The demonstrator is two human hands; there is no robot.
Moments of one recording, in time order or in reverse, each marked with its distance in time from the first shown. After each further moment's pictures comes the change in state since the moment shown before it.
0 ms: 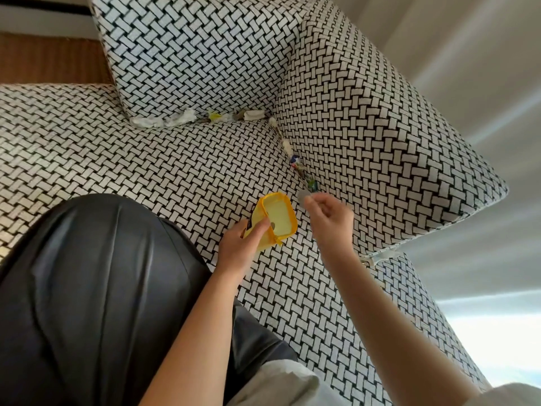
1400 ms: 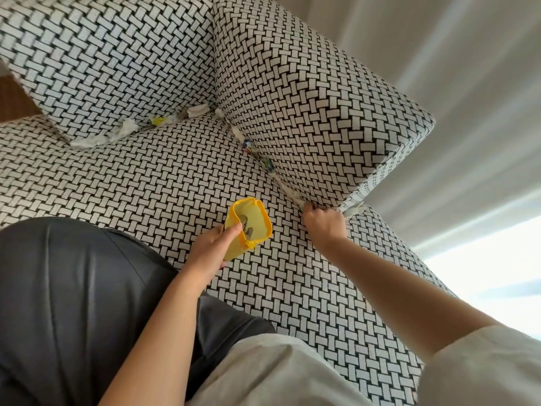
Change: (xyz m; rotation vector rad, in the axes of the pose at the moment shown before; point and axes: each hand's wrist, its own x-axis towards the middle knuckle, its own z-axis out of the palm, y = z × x) left_hand -0.025 -0.001 0.007 0.312 -0.220 0.031; right_hand -0.007 0.078 -0.072 -1.512 -0.296 -0.088
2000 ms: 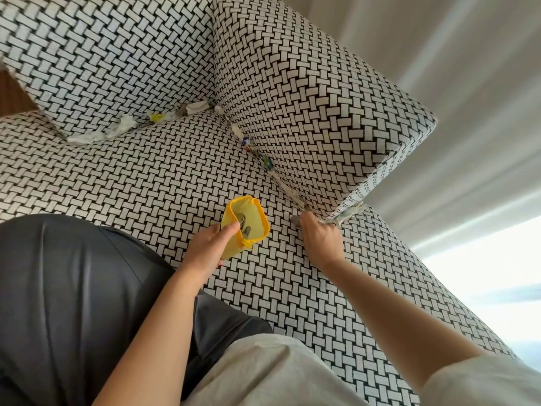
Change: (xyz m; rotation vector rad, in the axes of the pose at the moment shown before) left_hand -0.001 0.005 0.002 -0.035 0.009 -0.012; right_hand -0.011 -0.006 0.051 0.576 0.593 -0.059
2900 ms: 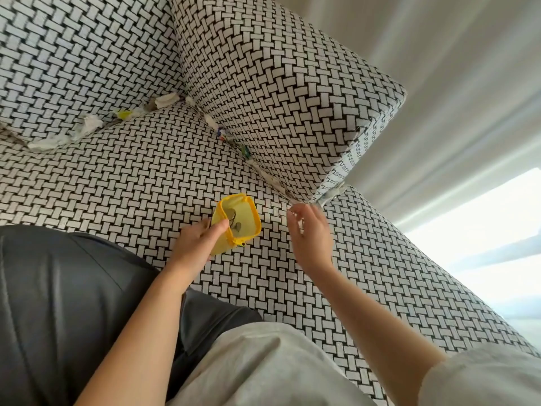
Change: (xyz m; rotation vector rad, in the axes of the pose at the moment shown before) left_hand 0.005 -0.010 0.005 0.194 -0.046 0.089; right_hand -0.026 -0.035 -0.034 0.313 0.066 0.398
